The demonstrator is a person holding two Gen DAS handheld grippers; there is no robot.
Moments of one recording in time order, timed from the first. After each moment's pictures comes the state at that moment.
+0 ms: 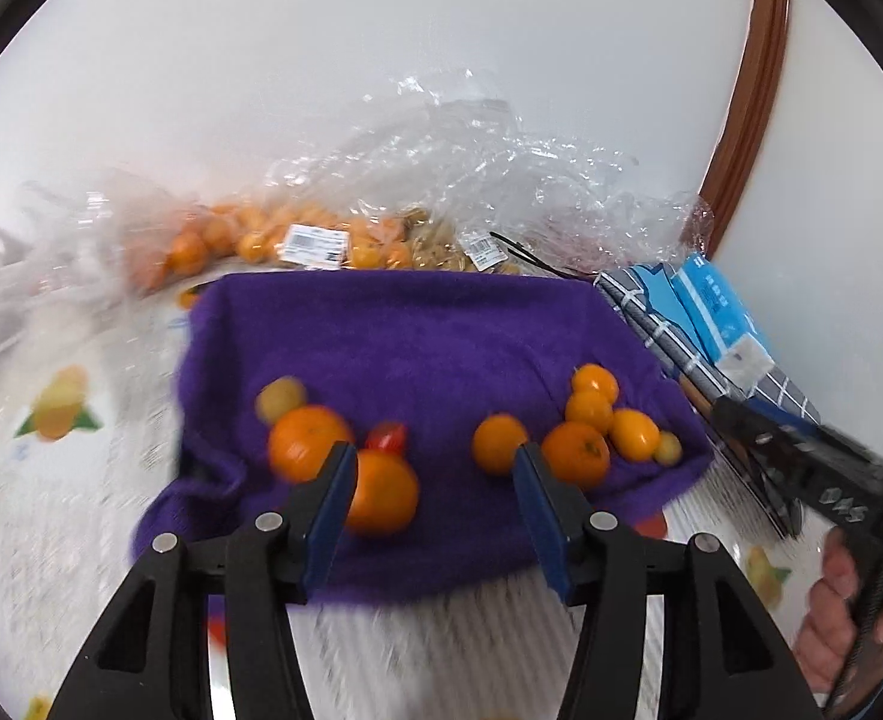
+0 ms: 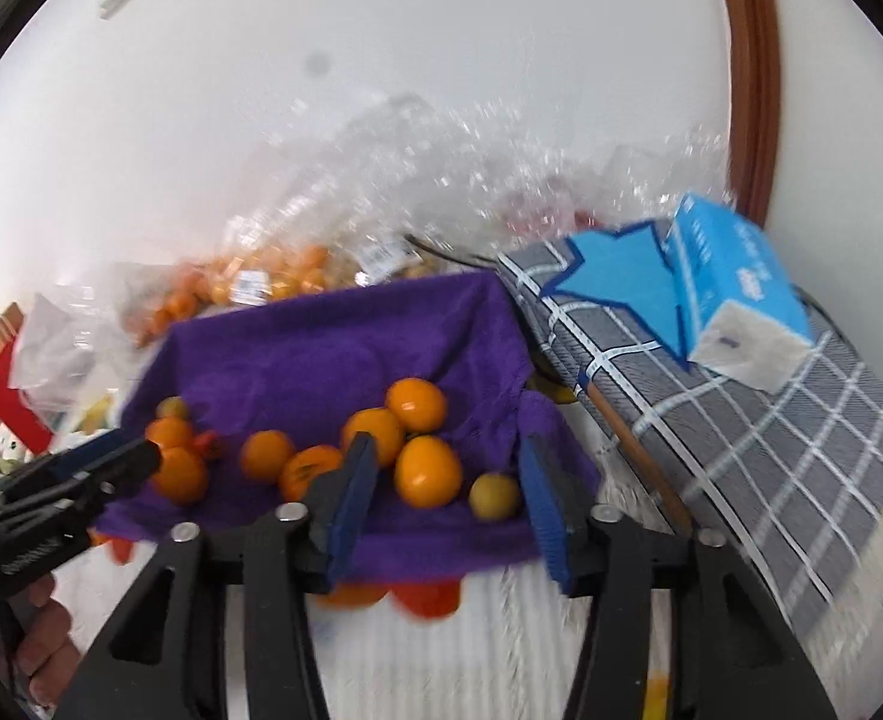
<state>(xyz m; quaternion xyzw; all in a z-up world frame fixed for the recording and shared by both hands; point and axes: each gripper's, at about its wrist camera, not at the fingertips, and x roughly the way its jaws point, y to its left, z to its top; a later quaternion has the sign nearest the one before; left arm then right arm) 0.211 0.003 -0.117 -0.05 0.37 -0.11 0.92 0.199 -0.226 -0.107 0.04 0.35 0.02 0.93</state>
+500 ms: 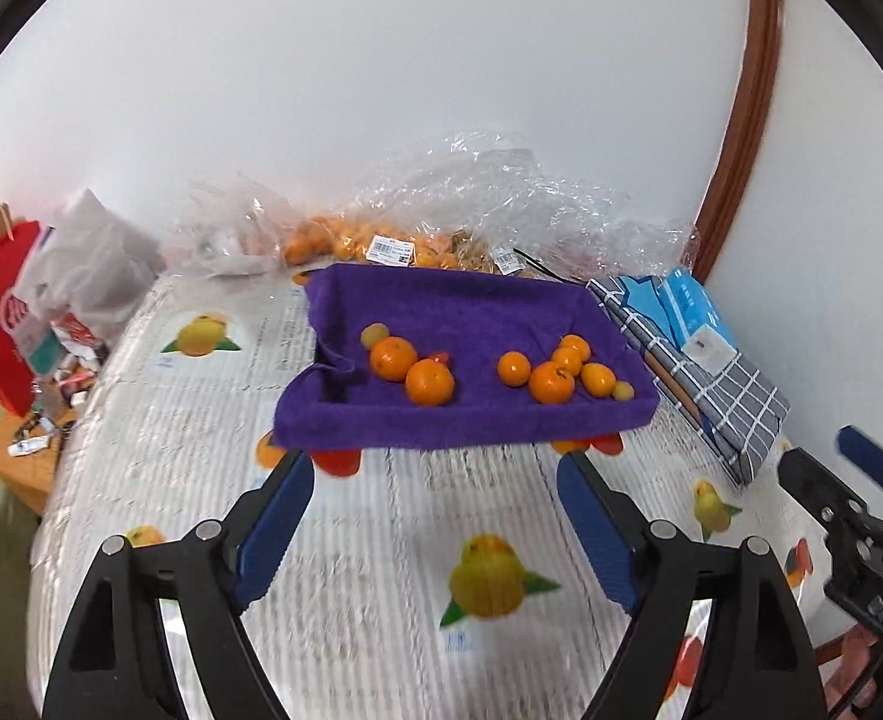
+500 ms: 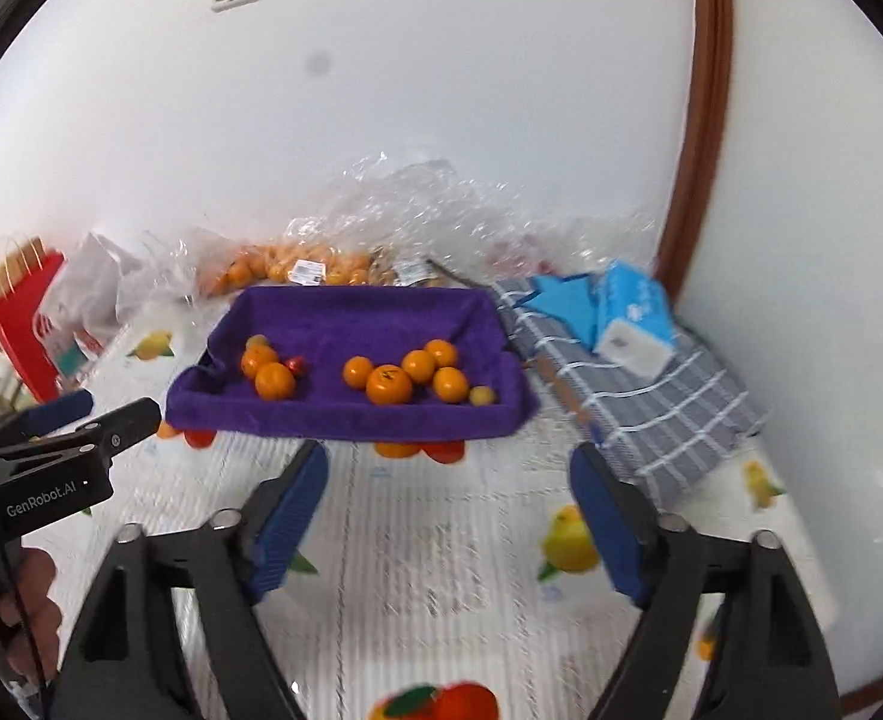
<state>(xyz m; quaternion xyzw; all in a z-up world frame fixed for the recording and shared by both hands) 0.074 0.024 -0.062 -0.06 0.35 -0.05 0.93 0.028 -0.162 -0.038 -0.05 0.32 -0.03 0.95</state>
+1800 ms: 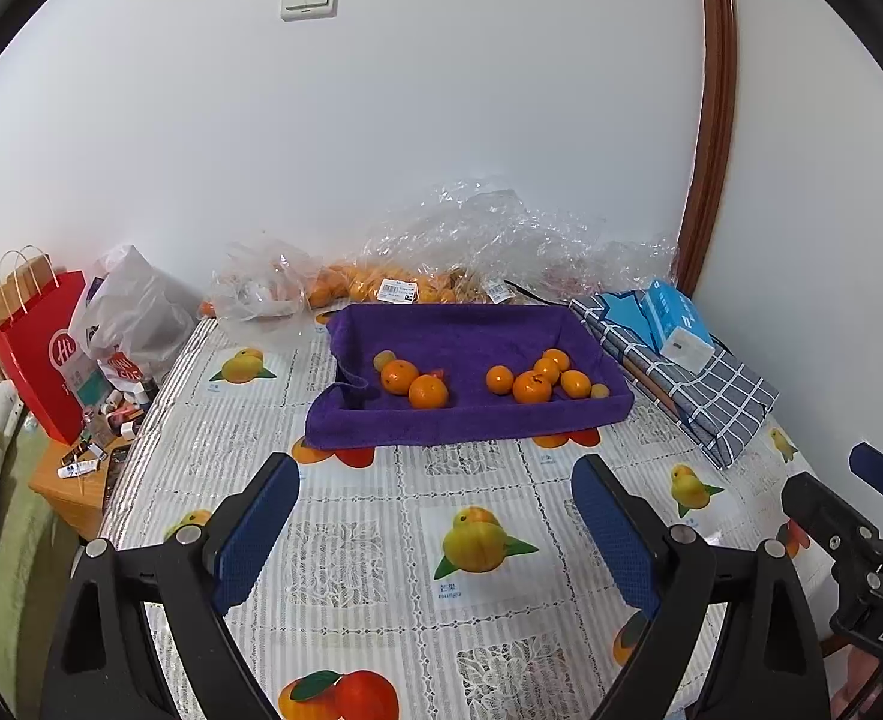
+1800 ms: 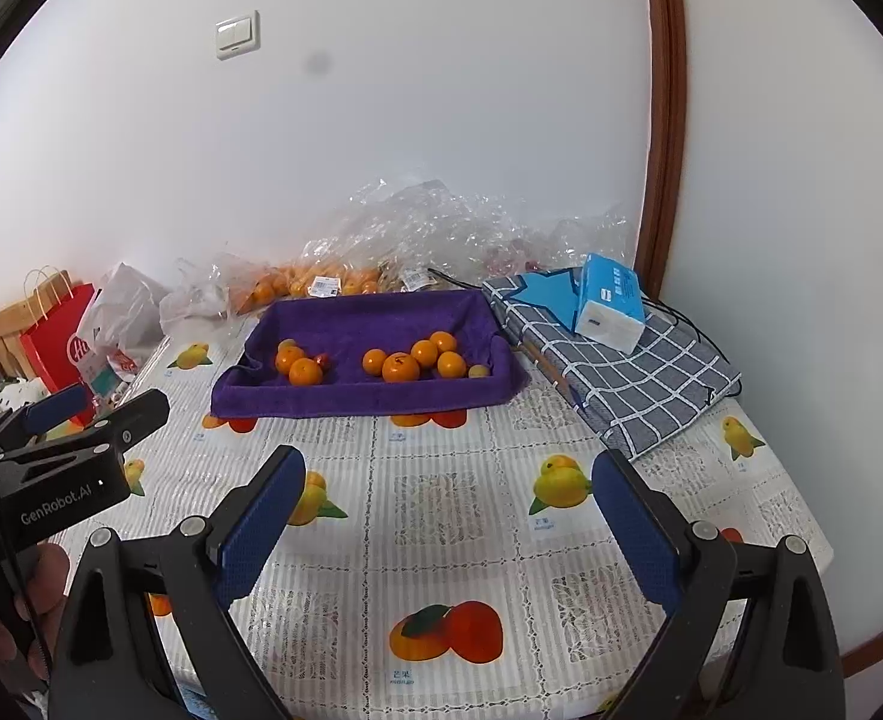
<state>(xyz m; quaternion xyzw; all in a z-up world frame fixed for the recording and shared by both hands) 0.006 0.004 -0.027 -0.02 0.31 -0.02 0.95 -0.044 -0.179 -0.020 -0.01 0.30 -0.02 0.95</state>
